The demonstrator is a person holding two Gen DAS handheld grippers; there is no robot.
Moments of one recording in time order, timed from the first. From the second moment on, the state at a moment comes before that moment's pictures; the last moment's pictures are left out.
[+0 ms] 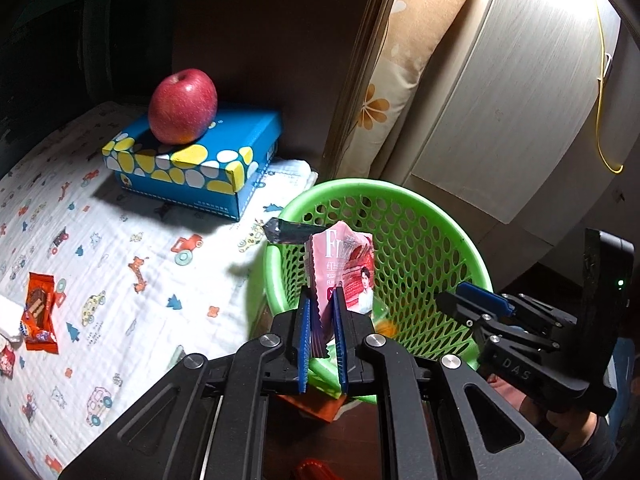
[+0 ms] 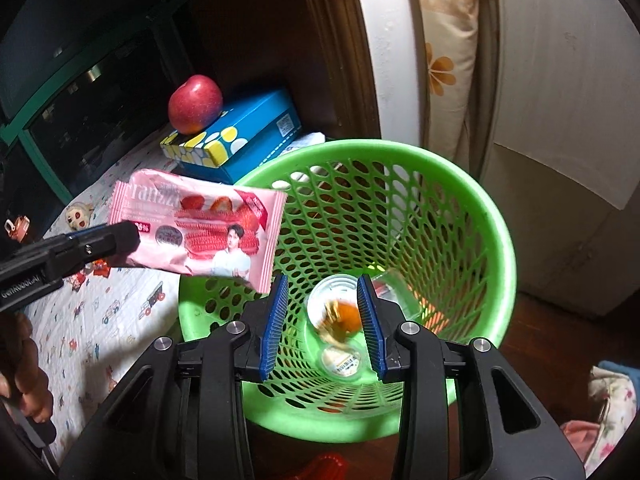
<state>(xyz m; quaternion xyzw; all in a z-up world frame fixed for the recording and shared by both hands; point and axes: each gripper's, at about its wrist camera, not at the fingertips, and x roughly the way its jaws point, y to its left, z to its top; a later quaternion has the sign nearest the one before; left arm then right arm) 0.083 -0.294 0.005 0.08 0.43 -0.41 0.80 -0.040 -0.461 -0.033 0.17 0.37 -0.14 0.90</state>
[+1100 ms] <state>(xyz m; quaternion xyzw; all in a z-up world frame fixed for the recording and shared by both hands) 0.116 -0.172 -0.008 0.03 0.44 -0.28 0.85 -0.002 -0.393 -0.017 0.13 0.37 -0.07 0.92</state>
